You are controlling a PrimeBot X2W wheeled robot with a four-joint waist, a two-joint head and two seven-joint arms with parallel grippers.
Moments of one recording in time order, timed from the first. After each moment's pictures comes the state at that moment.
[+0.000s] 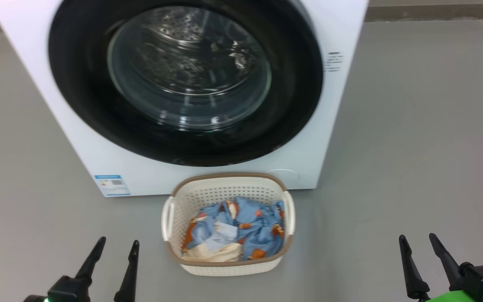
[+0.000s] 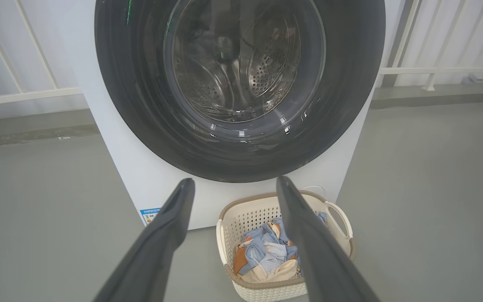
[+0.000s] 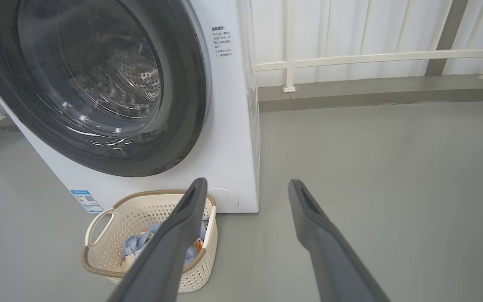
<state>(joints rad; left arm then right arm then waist) 0.02 0.10 -0.07 0.17 -0.14 -0.13 -0.25 0.05 -0.09 -0.11 0.21 0.19 0.13 -0.25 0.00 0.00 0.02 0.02</state>
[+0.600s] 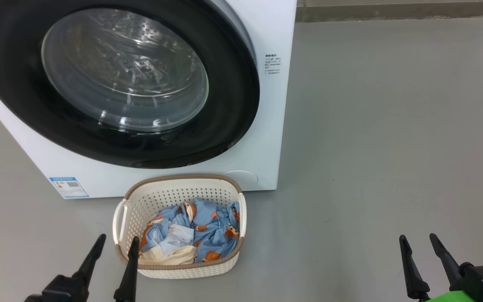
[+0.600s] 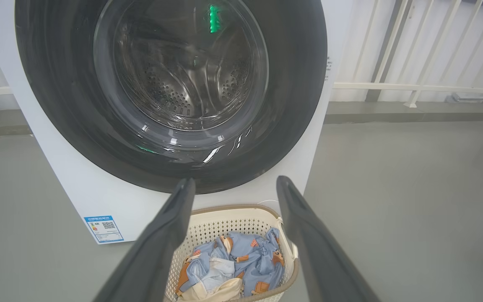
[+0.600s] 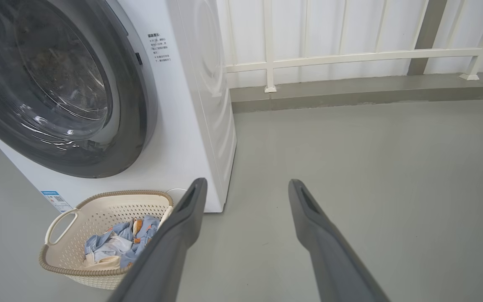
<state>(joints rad) 0.02 0.09 -0.07 0.16 -0.19 -0.13 -0.25 0.05 -0.09 -0.11 0.21 0.19 0.13 -0.25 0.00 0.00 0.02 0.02</state>
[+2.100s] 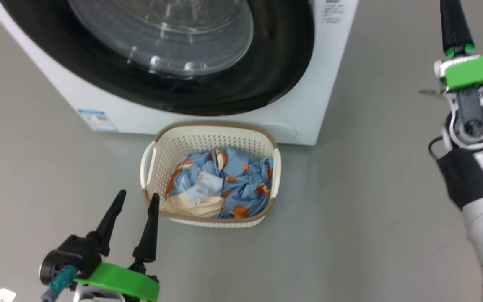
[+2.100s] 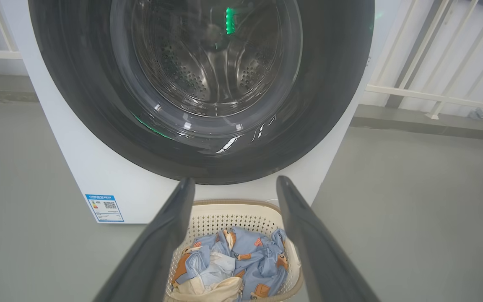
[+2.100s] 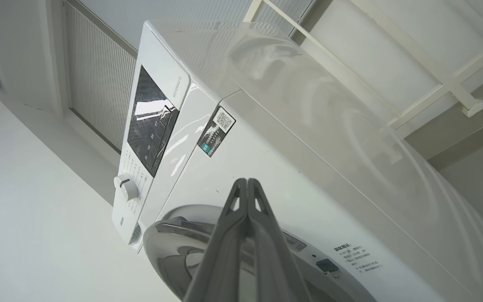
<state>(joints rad) -0.13 0.06 -0.15 0.16 -0.26 -0.13 -0.26 -0.84 -0.25 0.13 0.41 1.22 0.13 -0.13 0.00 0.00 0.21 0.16</state>
